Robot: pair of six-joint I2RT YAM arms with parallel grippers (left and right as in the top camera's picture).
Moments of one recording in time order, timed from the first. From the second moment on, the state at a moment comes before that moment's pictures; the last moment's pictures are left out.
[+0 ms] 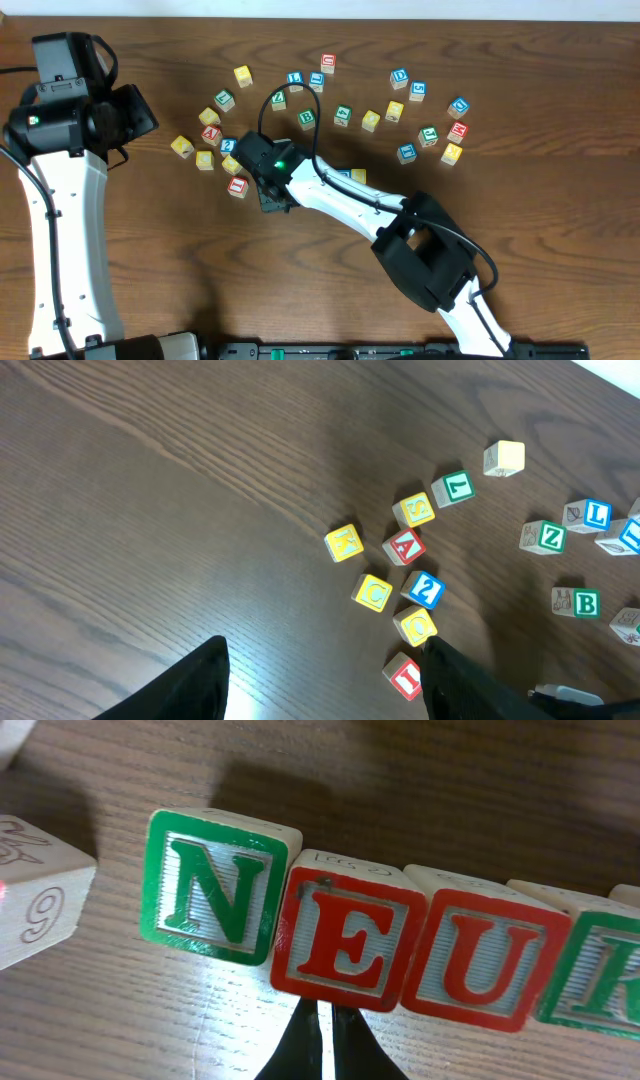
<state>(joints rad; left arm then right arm) 0.19 1.49 1.59 -1.11 -0.06 -0.29 0.89 2.25 1.74 -0.83 0.09 0.67</state>
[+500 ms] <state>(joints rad) 0.19 1.49 1.59 -1.11 -0.06 -0.29 0.89 2.25 1.74 -0.81 0.11 0.67</state>
